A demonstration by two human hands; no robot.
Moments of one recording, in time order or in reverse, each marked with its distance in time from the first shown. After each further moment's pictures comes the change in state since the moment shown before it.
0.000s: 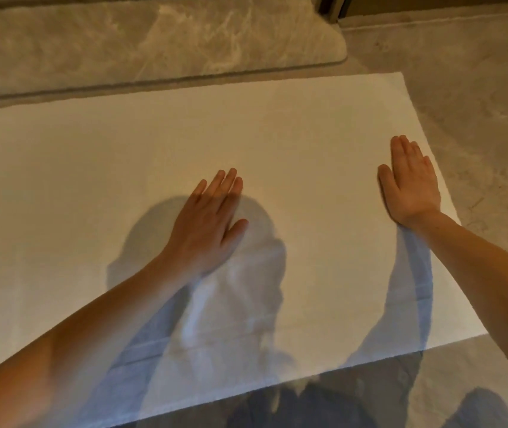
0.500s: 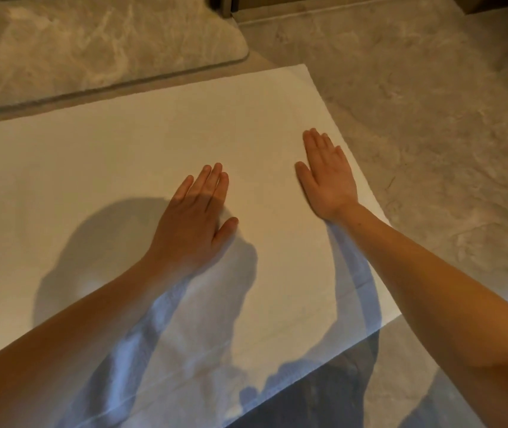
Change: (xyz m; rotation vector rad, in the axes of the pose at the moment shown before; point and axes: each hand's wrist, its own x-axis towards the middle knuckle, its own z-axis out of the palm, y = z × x) left_hand 0.085 0.061 0.015 -0.017 0.050 0.222; right_hand 0.000 -0.005 0.008 0.023 0.007 -0.019
